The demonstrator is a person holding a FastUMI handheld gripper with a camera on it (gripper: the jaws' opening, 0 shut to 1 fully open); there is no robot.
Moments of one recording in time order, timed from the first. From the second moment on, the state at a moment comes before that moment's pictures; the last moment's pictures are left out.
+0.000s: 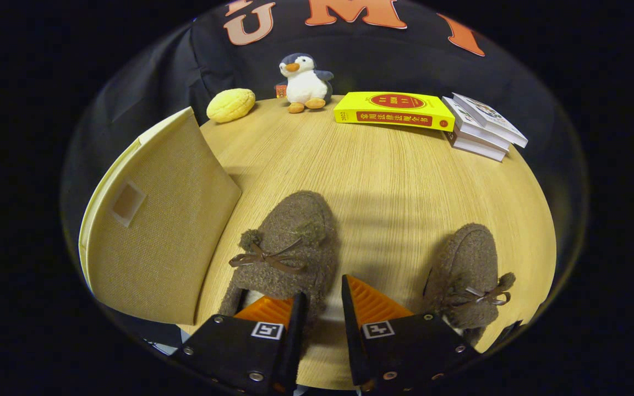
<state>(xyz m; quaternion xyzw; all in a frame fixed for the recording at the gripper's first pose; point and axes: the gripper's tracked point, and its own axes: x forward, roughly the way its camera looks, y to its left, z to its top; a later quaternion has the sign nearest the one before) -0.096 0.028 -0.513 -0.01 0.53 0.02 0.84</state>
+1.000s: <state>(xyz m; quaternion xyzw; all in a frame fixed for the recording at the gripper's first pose) -0.062 0.078 -0.358 0.08 0.49 0.03 0.87</state>
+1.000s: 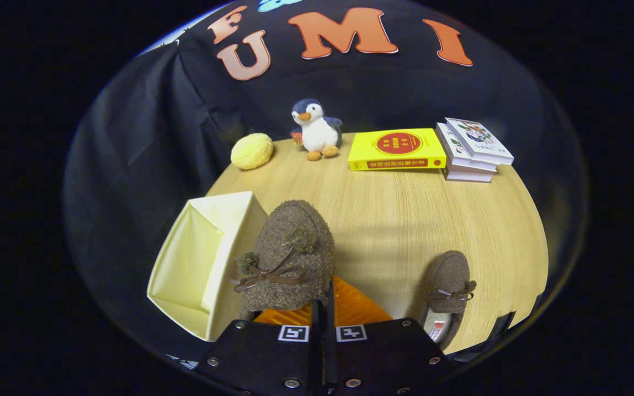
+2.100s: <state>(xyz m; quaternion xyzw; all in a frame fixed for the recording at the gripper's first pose) -0.025 0.277 -0.399 0.06 0.55 0.05 0.83</state>
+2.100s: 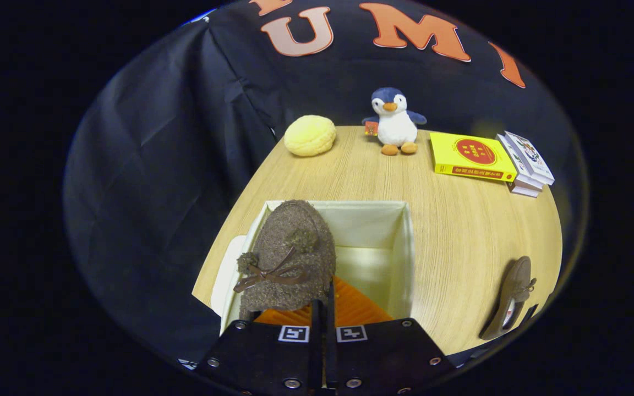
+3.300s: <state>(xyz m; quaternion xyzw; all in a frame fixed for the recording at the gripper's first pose) -0.069 0.308 -0.393 0.15 0.60 0.19 0.77</state>
